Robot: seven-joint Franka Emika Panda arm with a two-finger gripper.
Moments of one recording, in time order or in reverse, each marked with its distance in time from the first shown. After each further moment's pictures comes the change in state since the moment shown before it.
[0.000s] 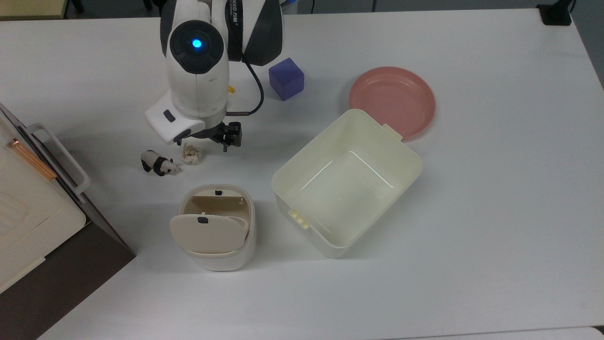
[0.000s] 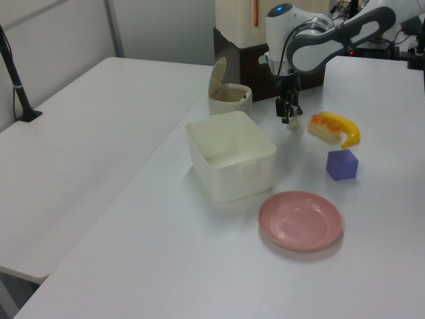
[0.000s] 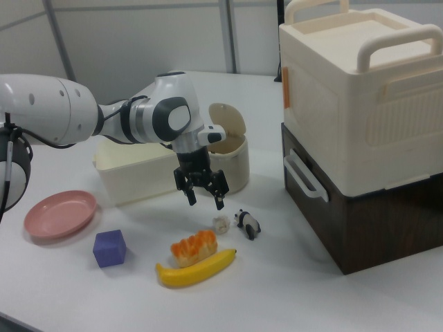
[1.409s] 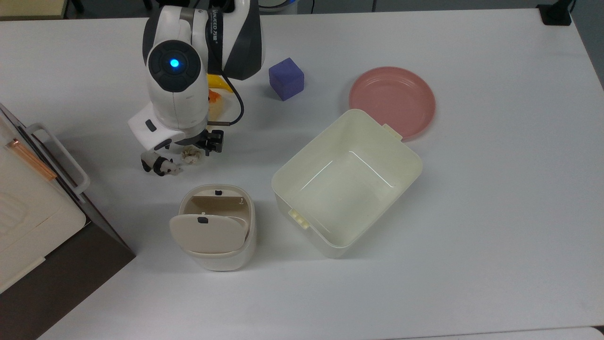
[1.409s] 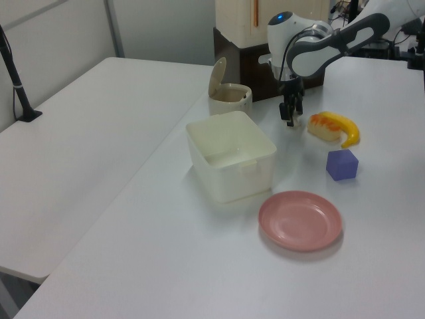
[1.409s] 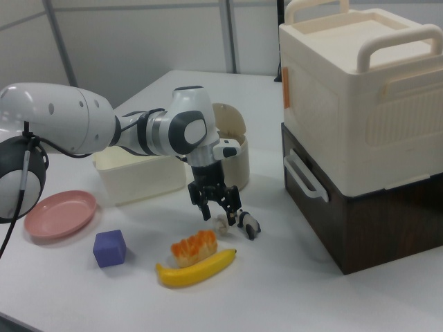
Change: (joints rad) arm -0.052 0.057 -0.003 0.015 -0.022 0.006 0.000
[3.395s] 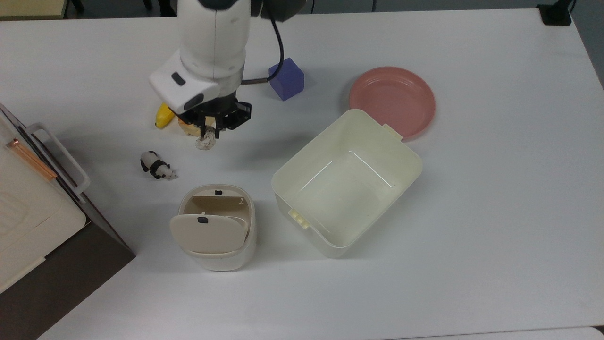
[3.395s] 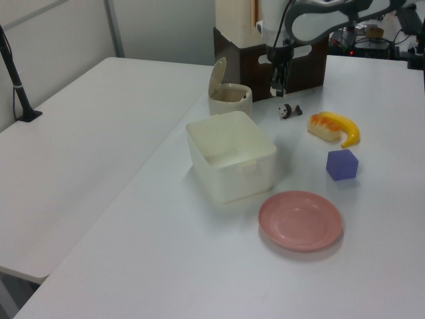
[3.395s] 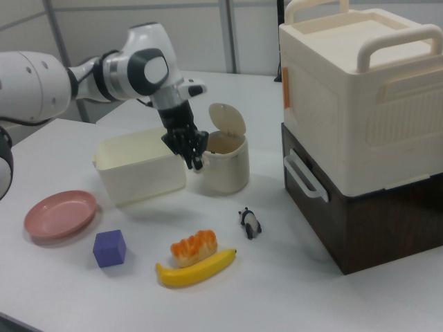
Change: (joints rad) arm 0.021 -0.131 0.121 0.126 -0.007 -0.140 0.000
